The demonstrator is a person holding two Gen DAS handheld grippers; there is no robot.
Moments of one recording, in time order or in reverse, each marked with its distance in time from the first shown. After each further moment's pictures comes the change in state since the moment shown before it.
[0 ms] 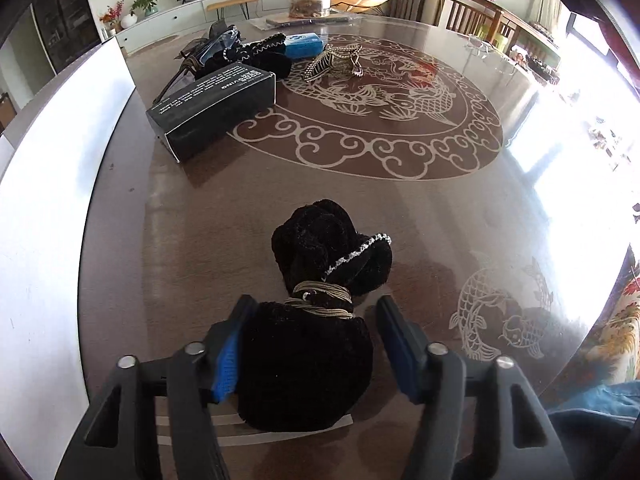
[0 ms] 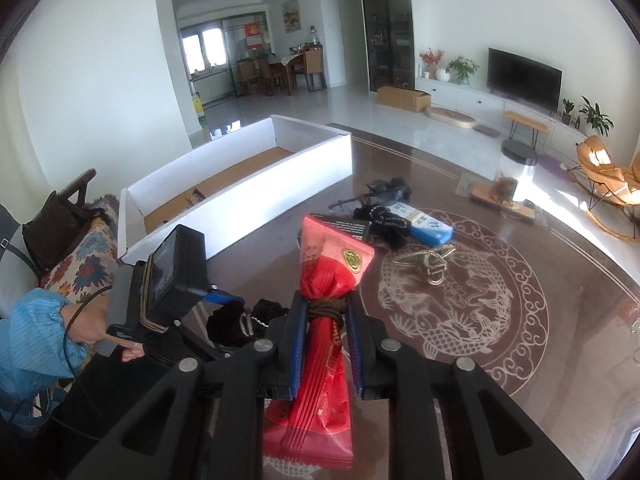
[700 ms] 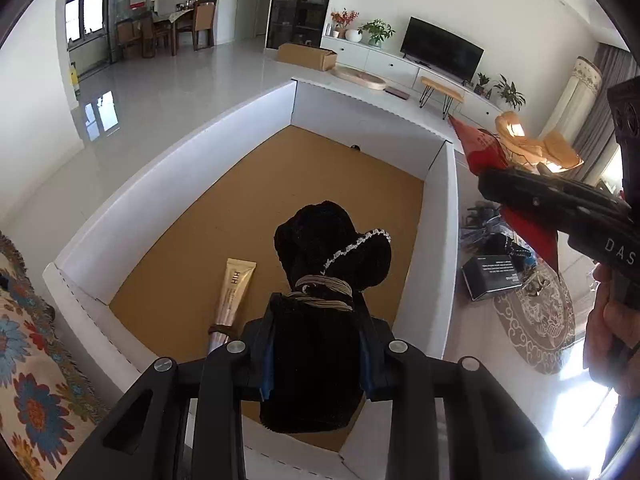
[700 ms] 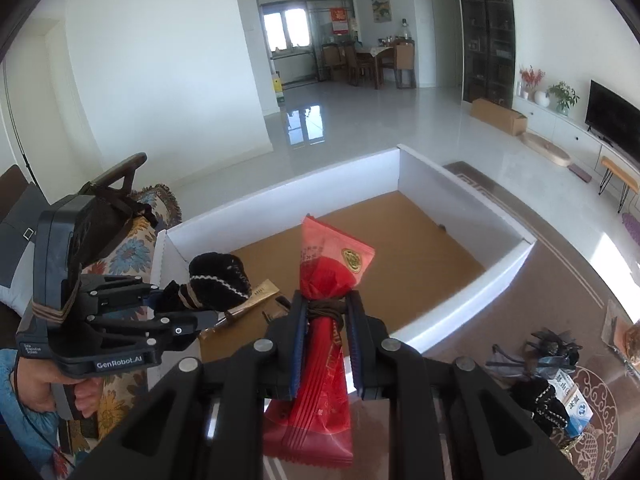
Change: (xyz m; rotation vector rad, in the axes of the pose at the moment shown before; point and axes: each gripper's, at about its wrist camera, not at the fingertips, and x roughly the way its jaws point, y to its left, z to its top) left arm -0.161 0.250 -0.059 -0.680 -0.206 0.246; right arm 0.211 0.174 0.195 -0.189 0.059 0.246
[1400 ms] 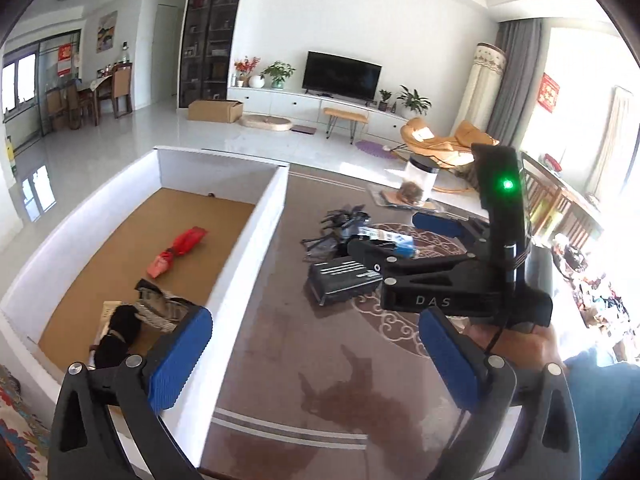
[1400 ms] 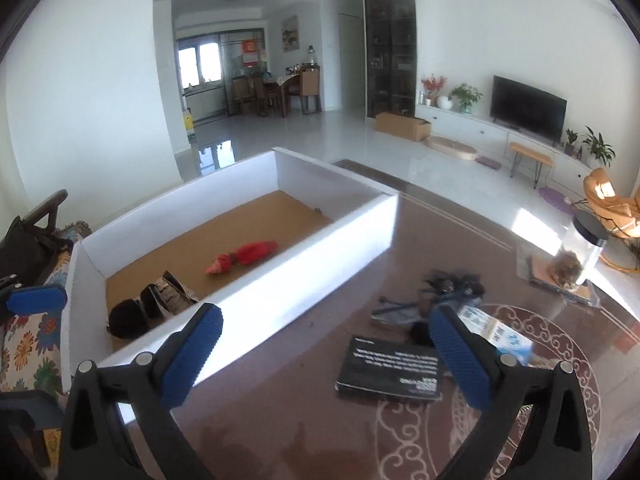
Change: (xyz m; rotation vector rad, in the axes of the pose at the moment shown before) left arm -0.060 -0.174 -0.062 0.250 -0.197 -0.268; right arm -0.080 -0.073 -0.123 0.168 -0.139 -0.362
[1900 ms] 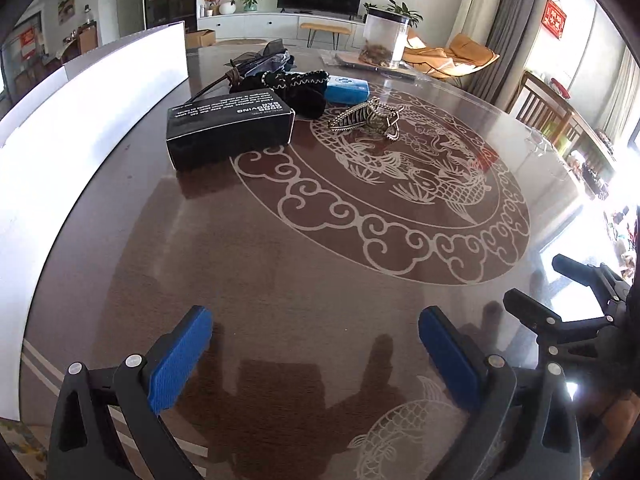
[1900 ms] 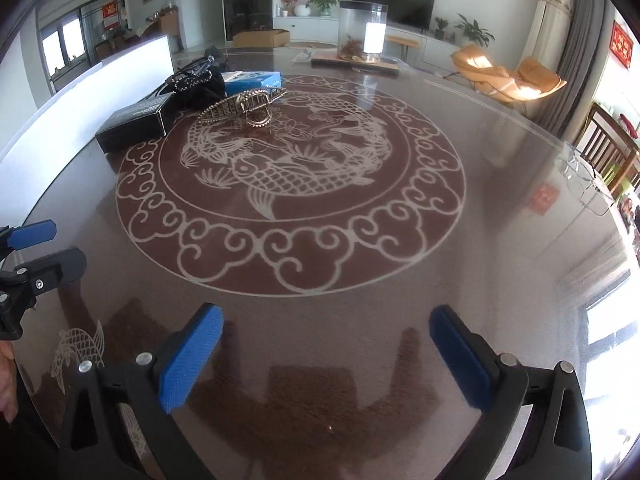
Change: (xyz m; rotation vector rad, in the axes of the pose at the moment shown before) left arm 0.161 -0.096 -0.099 0.030 0.299 0.059; right arm -0.071 -0.155 -0.223 0.260 0.305 -0.339
